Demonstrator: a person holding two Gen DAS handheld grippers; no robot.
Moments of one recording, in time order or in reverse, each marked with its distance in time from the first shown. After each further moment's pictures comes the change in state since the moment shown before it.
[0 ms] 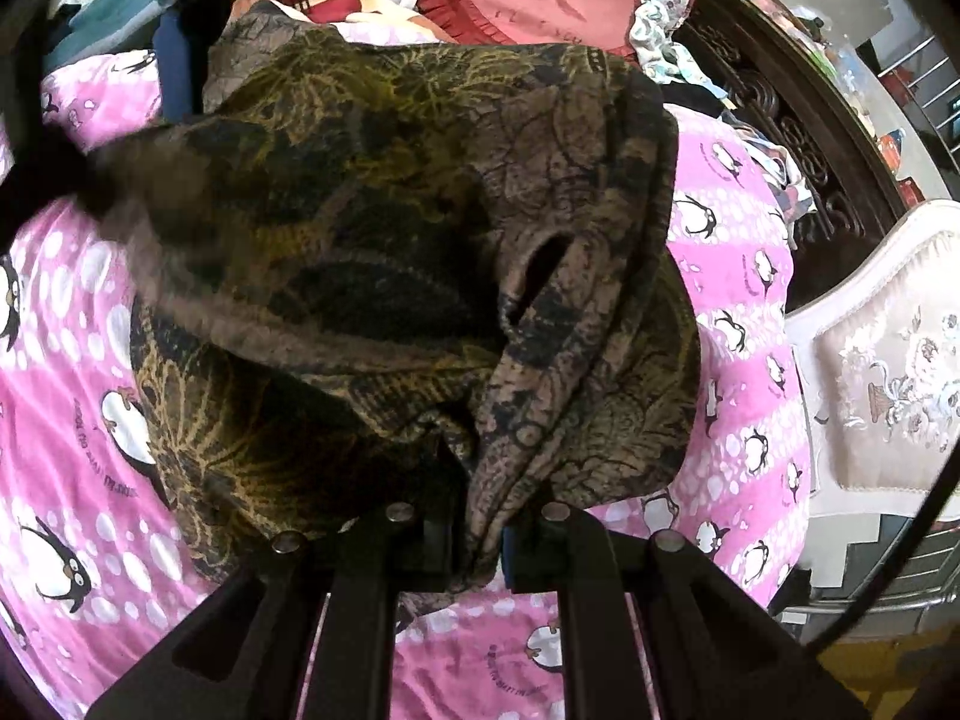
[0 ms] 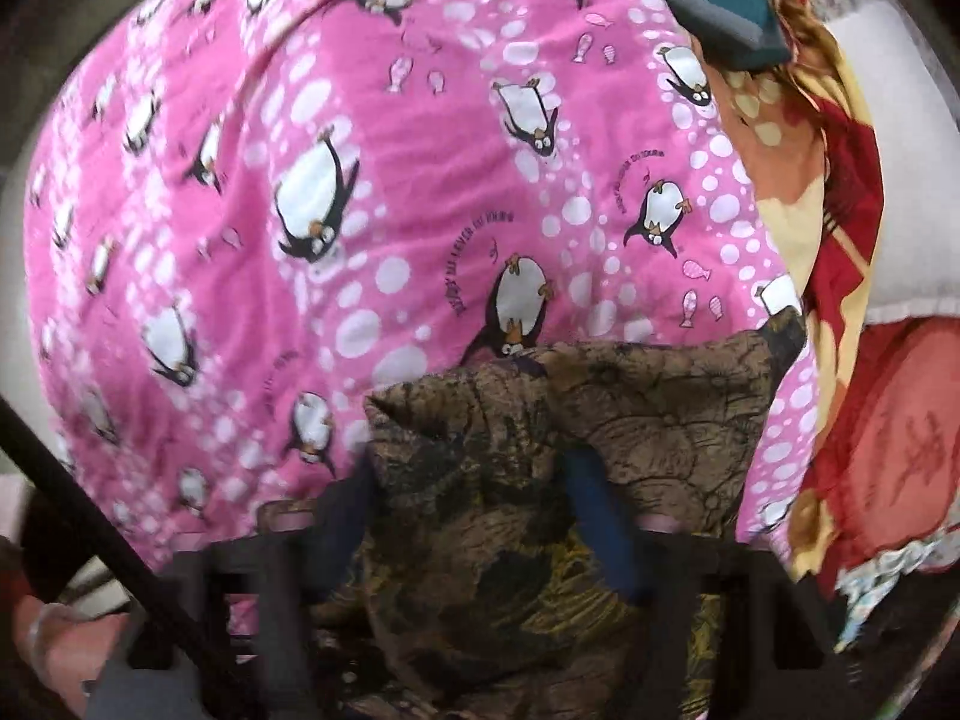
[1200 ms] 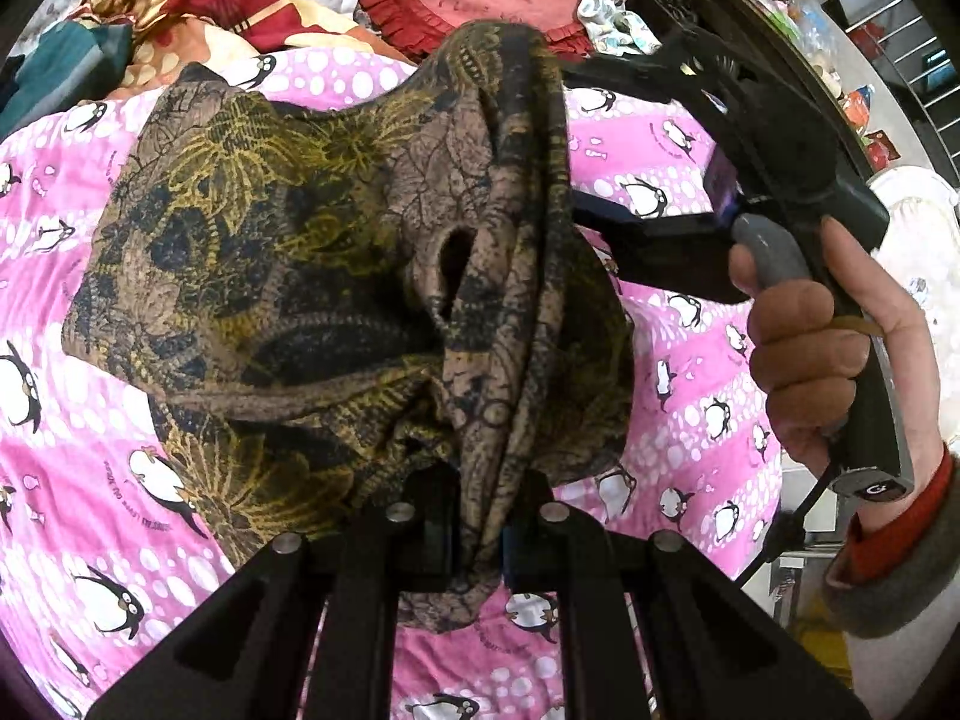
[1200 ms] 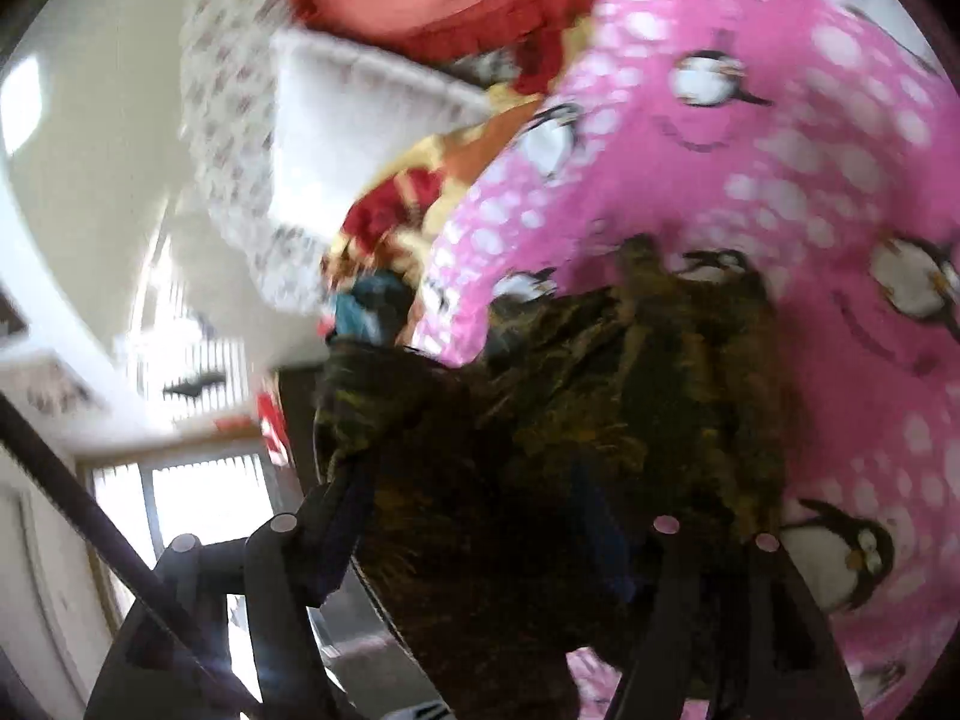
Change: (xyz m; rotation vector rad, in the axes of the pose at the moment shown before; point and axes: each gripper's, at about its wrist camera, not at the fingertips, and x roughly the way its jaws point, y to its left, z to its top) left arm -0.025 -0.017 0.031 0.100 0.097 -0.050; right arm 0.076 -0.144 -0.321 1.663 -0.827 1.048
